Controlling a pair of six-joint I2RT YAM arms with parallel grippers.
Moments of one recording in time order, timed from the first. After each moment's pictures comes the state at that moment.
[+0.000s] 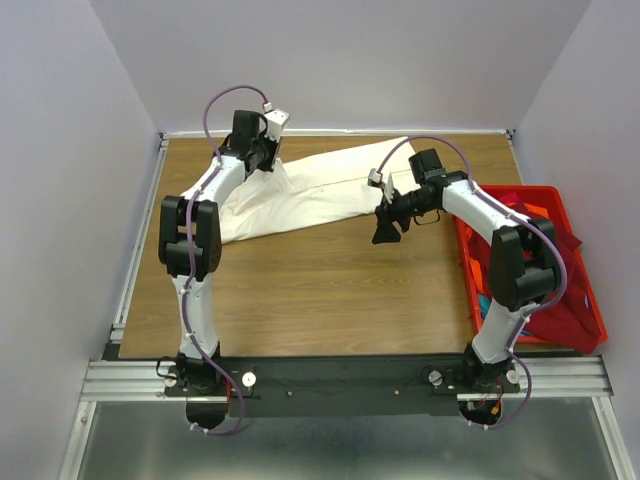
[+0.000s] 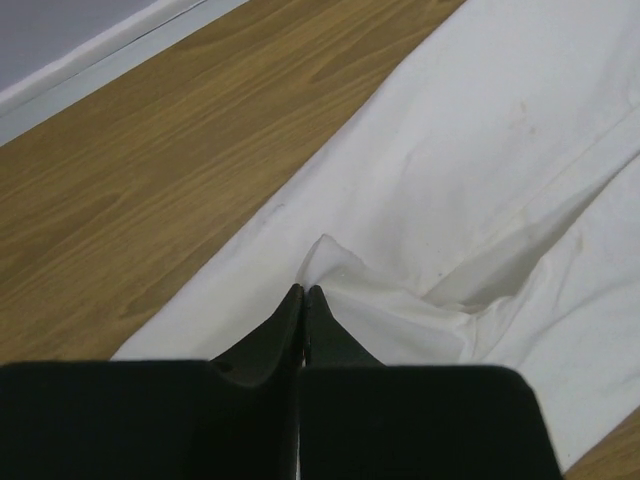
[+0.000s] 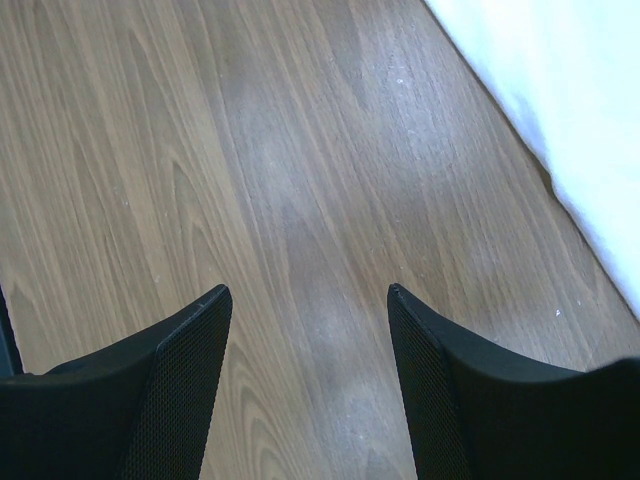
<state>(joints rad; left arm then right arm) -0.16 2.11 1.74 -0.25 0.23 0.23 0.29 1.82 1.35 -0.69 -0.80 -0.72</state>
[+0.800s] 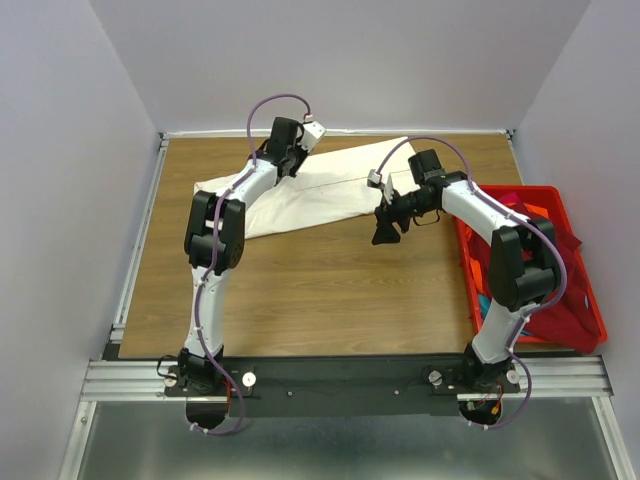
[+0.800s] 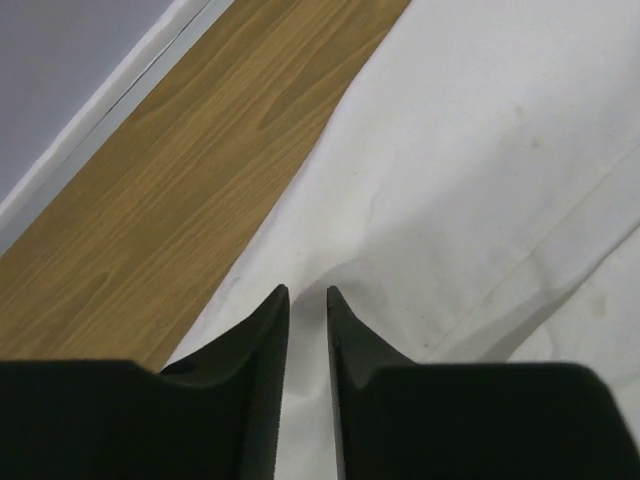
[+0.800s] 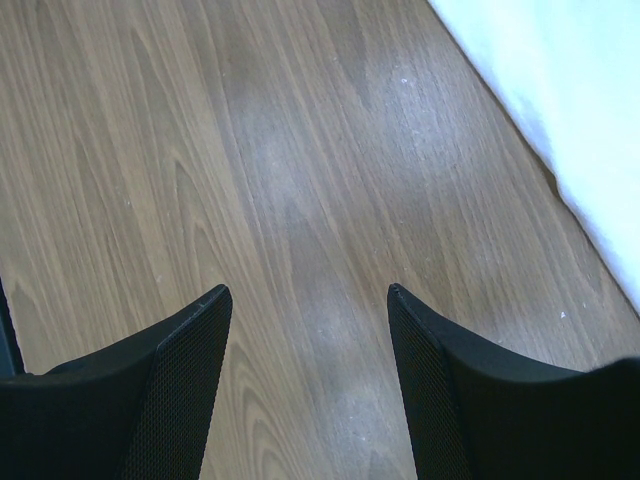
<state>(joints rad) -0.32 2.27 1.86 -0.23 0.01 0.43 0.29 1.82 1.34 -0.69 -0.80 -0.72</state>
